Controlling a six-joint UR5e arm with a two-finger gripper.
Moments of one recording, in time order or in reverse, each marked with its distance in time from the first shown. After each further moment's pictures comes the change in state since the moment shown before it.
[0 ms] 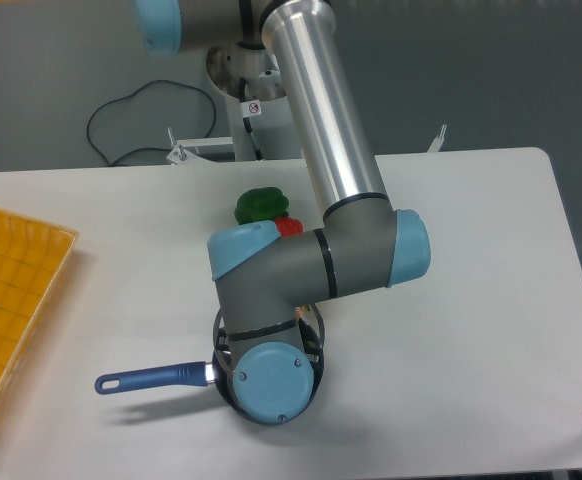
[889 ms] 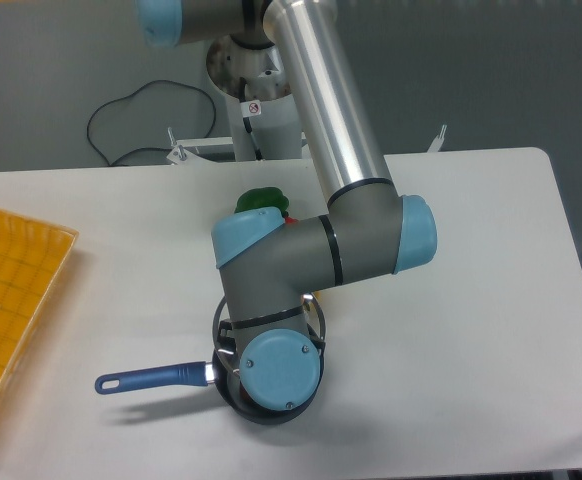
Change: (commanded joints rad) arm 0.006 0.020 -0.015 0.002 -0.014 0.011
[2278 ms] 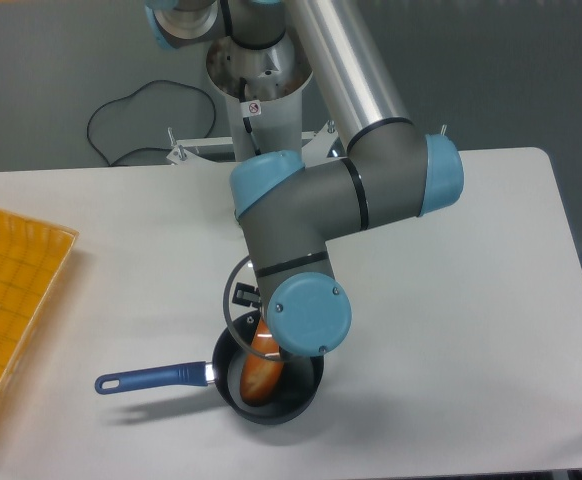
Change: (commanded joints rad) arm 0.048 0.086 -0.058 -0.002 -0.017 0.075
